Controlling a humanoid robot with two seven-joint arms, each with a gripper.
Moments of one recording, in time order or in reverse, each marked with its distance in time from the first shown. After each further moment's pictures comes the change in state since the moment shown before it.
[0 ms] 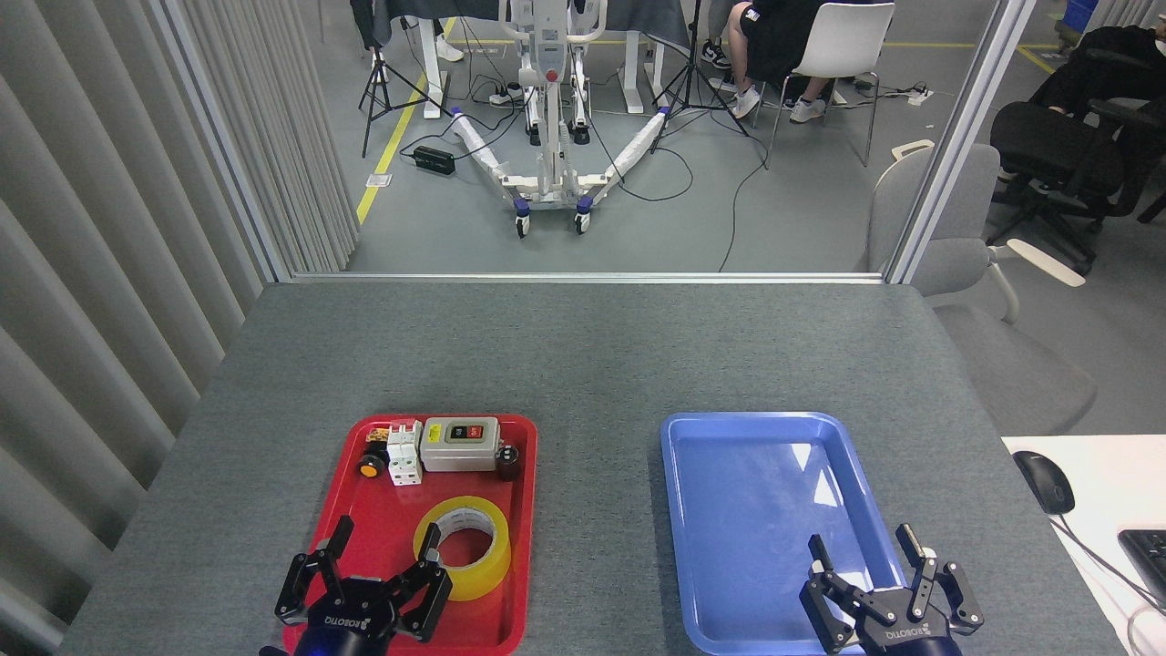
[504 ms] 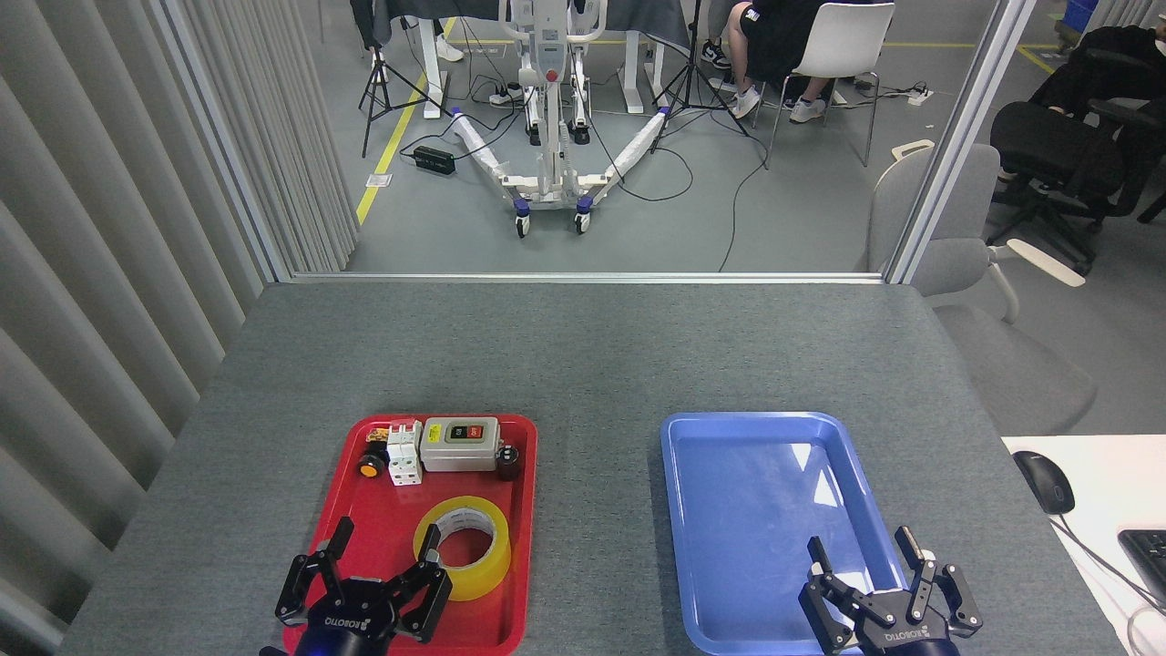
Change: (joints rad) left arm 0.000 -0.002 0.001 0.002 0.003 0.000 -0.002; right arm 0.003 0.002 0.001 0.001 0.000 0.000 -0.003
